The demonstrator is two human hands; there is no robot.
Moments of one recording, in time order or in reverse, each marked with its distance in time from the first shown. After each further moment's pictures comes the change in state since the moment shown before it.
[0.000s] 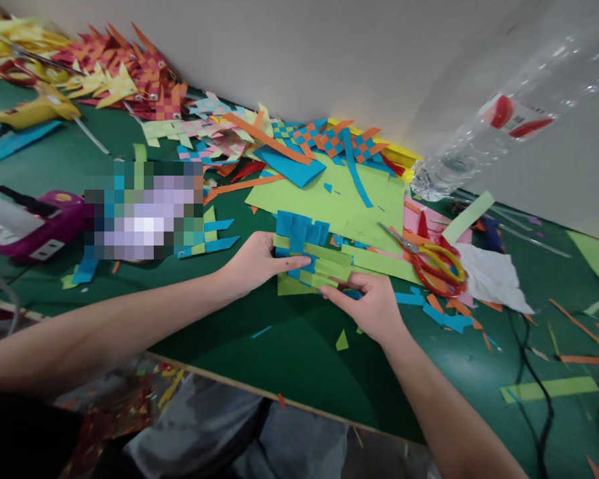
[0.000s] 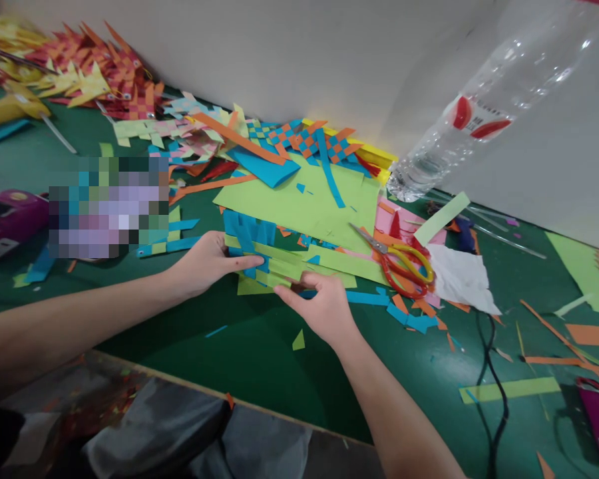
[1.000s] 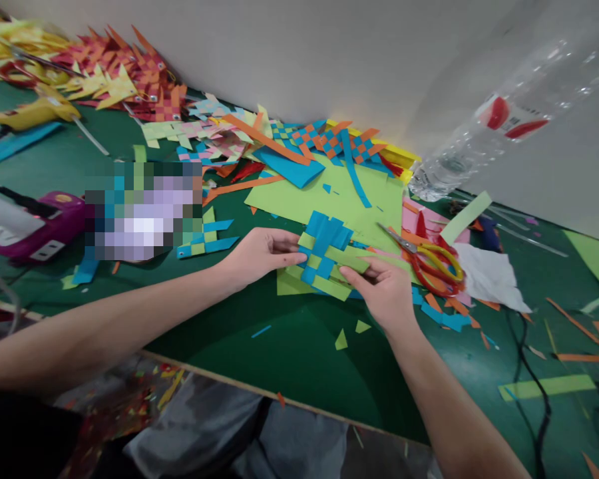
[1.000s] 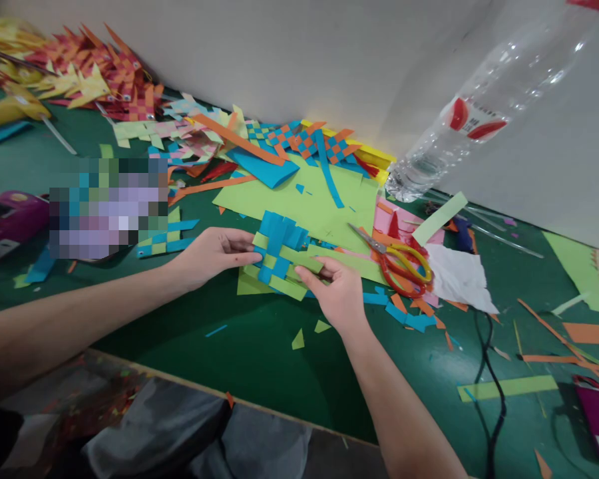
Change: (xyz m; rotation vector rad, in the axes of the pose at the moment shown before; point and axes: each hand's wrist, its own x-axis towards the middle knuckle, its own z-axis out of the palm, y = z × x) left_hand 0.008 -0.001 -0.007 0.023 -0.058 -0.014; right_hand 0.009 0.007 -0.011 0.116 0.208 0.087
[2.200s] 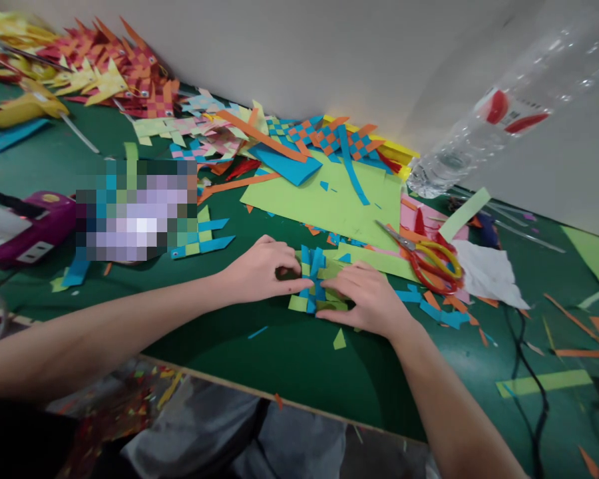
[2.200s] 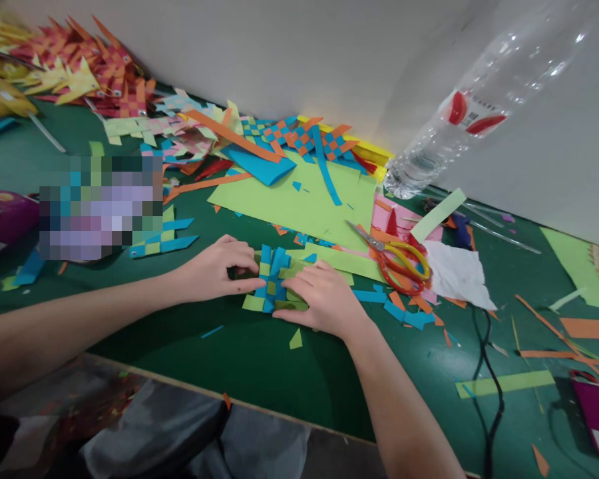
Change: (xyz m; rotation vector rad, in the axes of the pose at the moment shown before) left_hand -0.007 0.001 0.003 0.904 -0.189 0.402; right_hand 0.005 0.010 -0.010 -0.775 -0.410 -0.876
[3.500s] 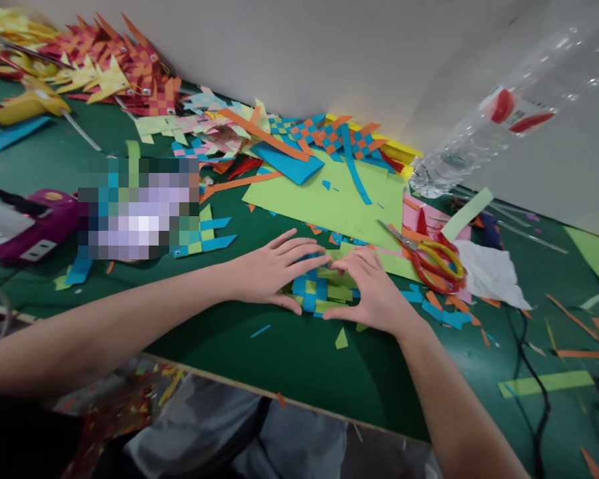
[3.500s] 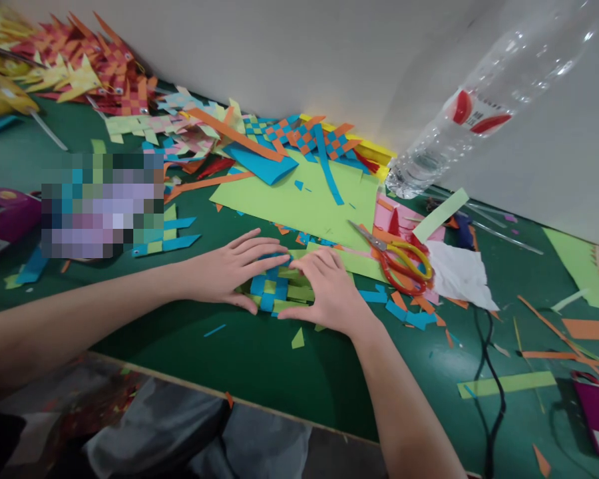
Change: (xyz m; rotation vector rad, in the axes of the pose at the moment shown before) left_hand 0.001 -0.020 0.011 0.320 -0.078 0.364; right_hand 0.002 0.003 -0.008 0.102 -0.008 0.180
